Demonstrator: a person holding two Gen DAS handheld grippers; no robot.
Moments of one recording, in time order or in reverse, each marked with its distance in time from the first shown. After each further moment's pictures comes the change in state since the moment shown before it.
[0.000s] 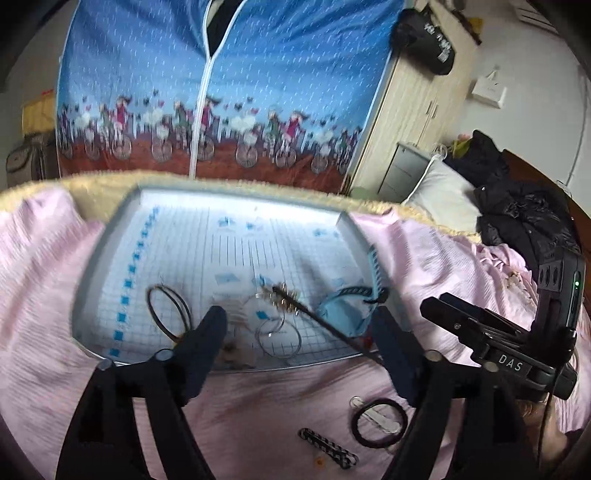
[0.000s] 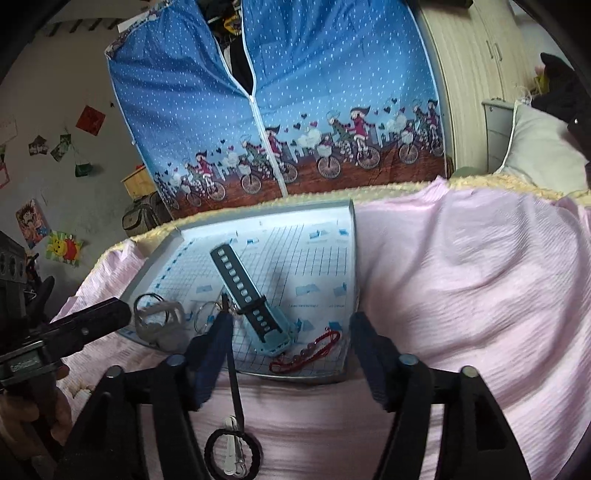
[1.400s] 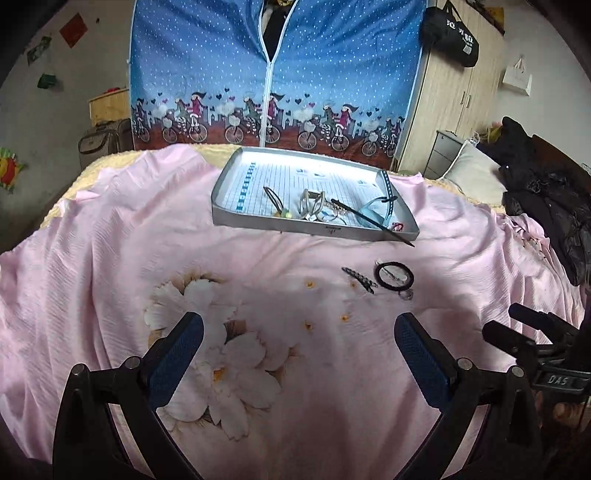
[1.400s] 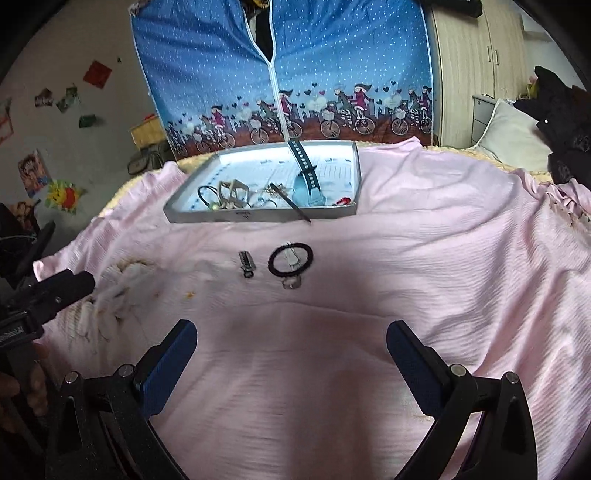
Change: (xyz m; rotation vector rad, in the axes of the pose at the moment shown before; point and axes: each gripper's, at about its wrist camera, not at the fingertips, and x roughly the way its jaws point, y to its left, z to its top) left arm -0.152 -0.028 -0.115 -0.044 0.063 0.228; right arm -0.130 0.075 -0.108 -0.078 0.172 -0.084
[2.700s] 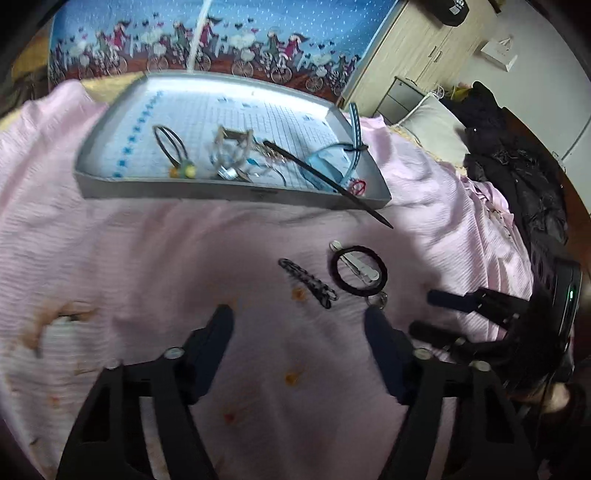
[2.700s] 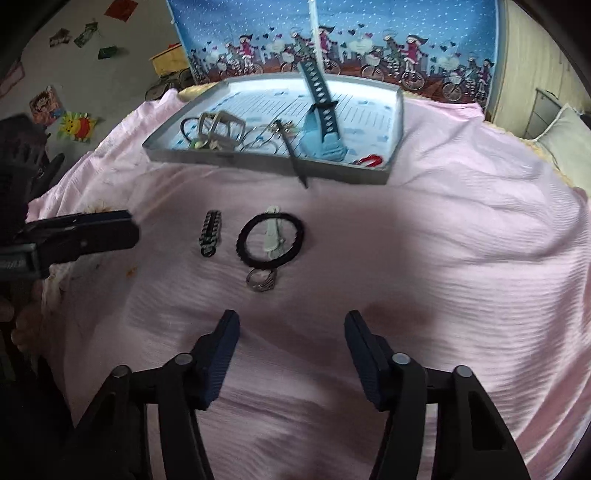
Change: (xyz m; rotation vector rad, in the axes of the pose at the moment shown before) left arm 0.131 -0.008 0.043 0.003 0.296 -0.315; right arm 0.100 -0.027 0.030 -0.175 0.267 0.087
